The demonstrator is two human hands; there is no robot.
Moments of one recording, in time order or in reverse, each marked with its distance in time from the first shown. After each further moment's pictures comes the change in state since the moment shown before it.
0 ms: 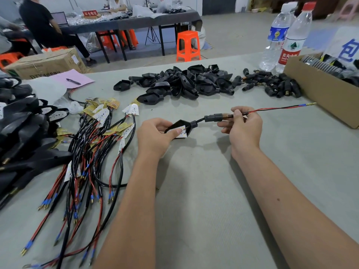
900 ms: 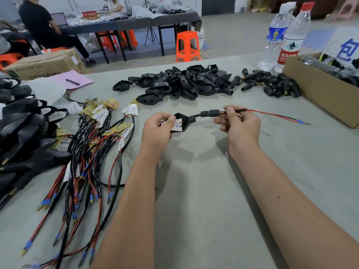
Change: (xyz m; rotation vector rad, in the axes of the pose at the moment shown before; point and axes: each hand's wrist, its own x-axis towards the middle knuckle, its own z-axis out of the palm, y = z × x) left_hand 0.000 0.010 0.006 -0.339 -0.085 -0.030; right_hand -0.004 -0.002 0.000 0.148 -0.103 0.013
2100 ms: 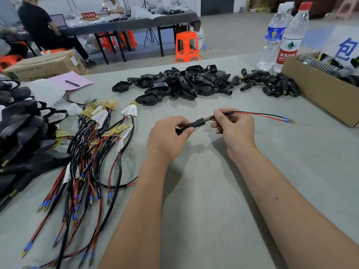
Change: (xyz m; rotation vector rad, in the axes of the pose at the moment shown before) left_hand -0.009 -0.003 0.013 0.631 -0.064 0.401; right_hand -0.003 -0.001 0.001 -0.167 -0.087 -0.022
